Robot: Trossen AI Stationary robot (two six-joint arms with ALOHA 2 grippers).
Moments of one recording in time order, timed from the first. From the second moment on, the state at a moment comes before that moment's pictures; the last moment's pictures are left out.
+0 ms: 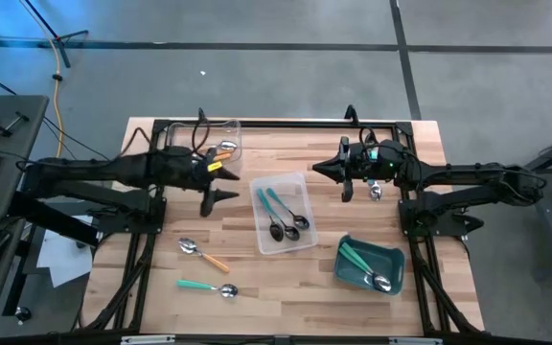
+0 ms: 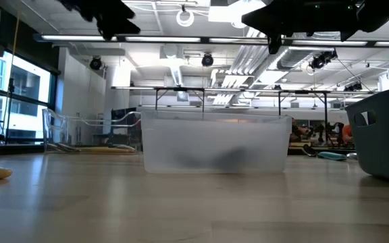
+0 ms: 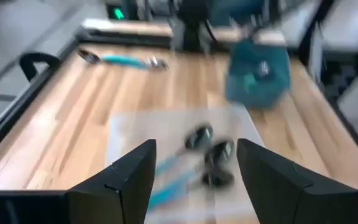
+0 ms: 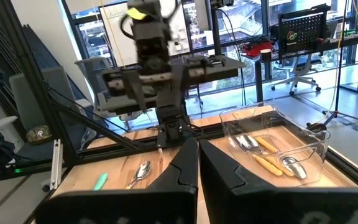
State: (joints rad) left arm 0.08 0.91 0.76 -0.26 0.05 -0.03; right arm -0.24 1.04 0.56 0.51 -0.22 0.18
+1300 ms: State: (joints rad) left arm -0.51 1.28 0.64 -0.72 0.01 -0.33; right arm -0.24 1.04 0.56 0.48 -0.19 0.18
